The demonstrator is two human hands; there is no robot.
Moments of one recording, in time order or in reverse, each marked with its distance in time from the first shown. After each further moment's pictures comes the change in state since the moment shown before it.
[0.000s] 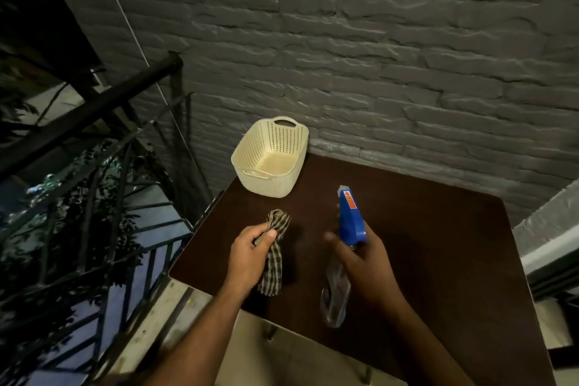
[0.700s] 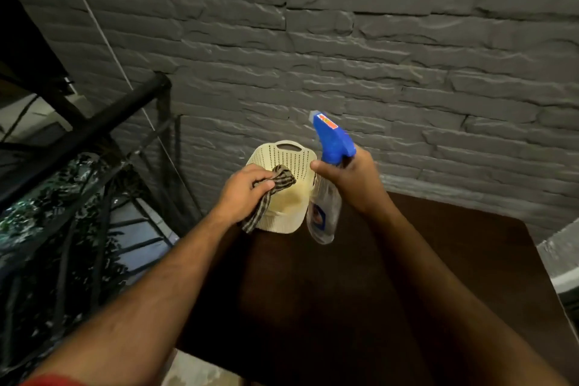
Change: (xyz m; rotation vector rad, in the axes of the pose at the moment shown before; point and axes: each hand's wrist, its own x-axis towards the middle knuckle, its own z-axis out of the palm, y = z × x) left_hand 0.232 0.079 -0.056 0.424 -0.226 0.447; right_hand 0.210 -0.105 0.042 -0.125 0.058 -0.149
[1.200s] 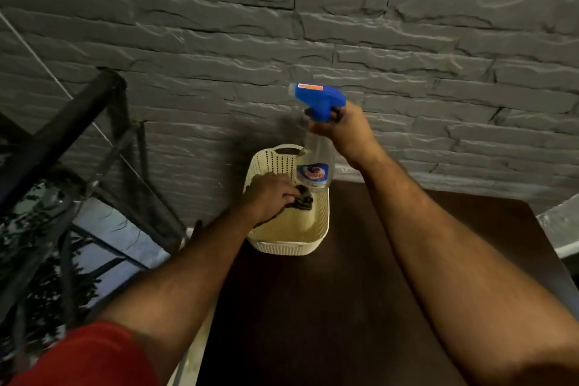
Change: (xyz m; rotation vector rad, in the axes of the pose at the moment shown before) left_hand 0.133 -0.094 0.039 0.391 -0.462 0.245; right_hand 0.185 0.033 0.065 -0.025 0.077 0.100
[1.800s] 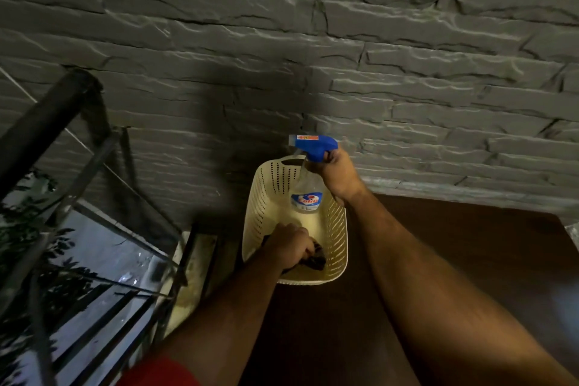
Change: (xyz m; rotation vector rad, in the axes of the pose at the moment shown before) left_hand 0.030 -0.023 0.100 -0.012 -0.335 0.040; right_hand 0.054 0.100 0.064 0.134 -0.020 0.378
